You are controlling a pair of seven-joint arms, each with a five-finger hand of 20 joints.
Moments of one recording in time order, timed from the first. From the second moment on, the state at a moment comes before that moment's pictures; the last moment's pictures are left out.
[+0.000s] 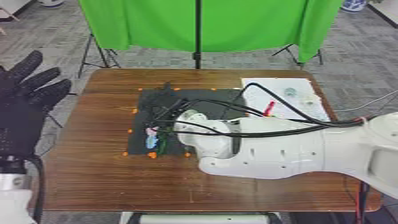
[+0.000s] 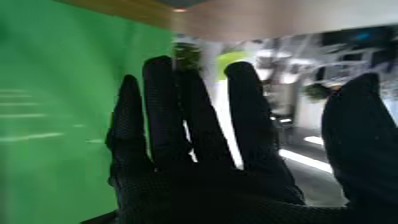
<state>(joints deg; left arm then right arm) 142.2 -50.3 -112.5 -142.3 29.8 21.5 25.3 -20.0 -66.9 -11.3 -97.1 -110.5 8.2 39.1</state>
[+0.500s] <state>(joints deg) 148.8 -53.4 -111.3 -142.0 28.8 22.6 25.4 -40.6 -48.1 21.1 -108.0 -107.9 9.1 52.0</state>
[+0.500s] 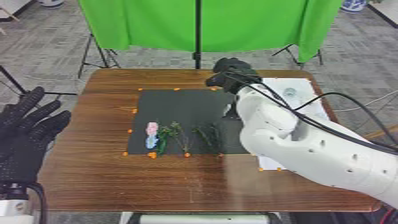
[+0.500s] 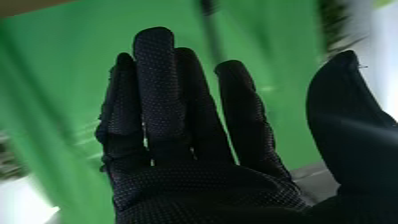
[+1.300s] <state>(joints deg) 145.3 -51.8 -109.6 -140.9 28.9 22.5 23.9 -63.2 -29.1 39.2 -105.8 -110.9 8.6 63.2</state>
